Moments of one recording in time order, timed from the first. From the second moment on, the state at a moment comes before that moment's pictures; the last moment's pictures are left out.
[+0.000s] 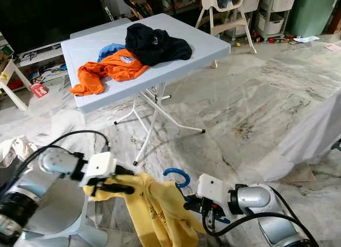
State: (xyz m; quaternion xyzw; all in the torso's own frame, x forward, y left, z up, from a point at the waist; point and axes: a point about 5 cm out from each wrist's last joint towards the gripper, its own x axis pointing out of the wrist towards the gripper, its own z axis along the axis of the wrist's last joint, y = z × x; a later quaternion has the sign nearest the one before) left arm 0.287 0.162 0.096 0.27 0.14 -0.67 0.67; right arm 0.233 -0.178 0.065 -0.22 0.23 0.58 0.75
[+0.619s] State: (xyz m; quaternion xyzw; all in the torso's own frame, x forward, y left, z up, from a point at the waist) left arm 0.284 0.171 0.087 0.30 0.17 -0.67 0.66; right arm 0.231 -0.176 0.062 -0.22 0.23 0.59 0.74
